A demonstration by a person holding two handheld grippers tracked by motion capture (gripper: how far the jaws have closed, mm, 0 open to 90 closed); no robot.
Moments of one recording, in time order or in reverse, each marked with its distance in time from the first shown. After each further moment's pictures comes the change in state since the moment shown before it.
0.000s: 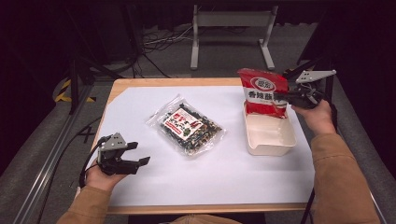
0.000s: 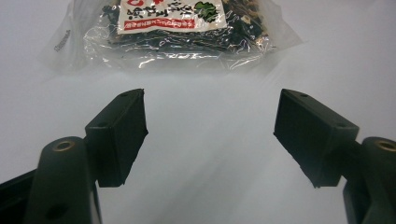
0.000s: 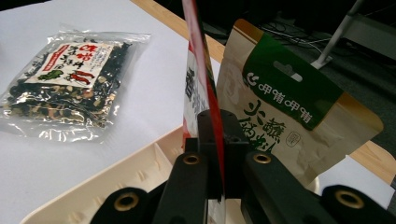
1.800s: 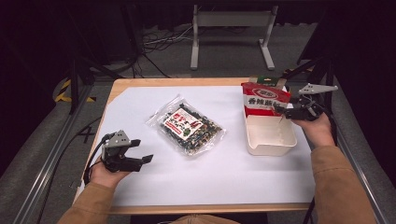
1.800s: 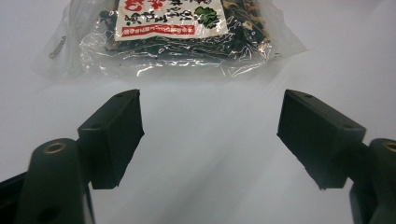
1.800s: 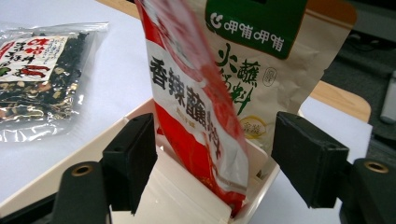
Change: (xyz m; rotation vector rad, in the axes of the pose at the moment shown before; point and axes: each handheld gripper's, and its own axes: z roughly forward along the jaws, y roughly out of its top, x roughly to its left) left arm 0.002 0.007 0.010 -0.009 -0.005 -0.010; right arm 0.010 -0.043 0.000 -0.003 -0.148 0.144
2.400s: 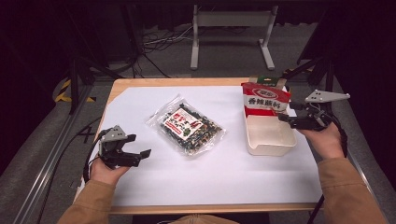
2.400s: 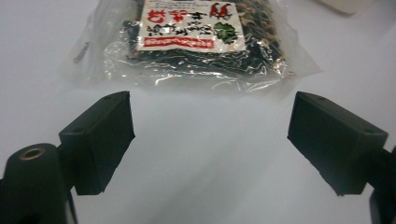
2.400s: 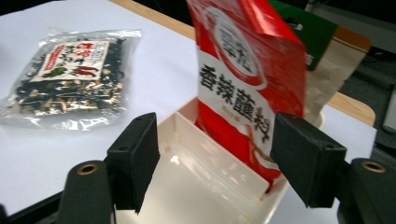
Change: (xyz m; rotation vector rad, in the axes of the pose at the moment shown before) left arm 0.012 0.007 -0.006 -0.039 0.048 -0.076; right arm 0.041 0.005 -0.044 -0.019 0.022 -0.036
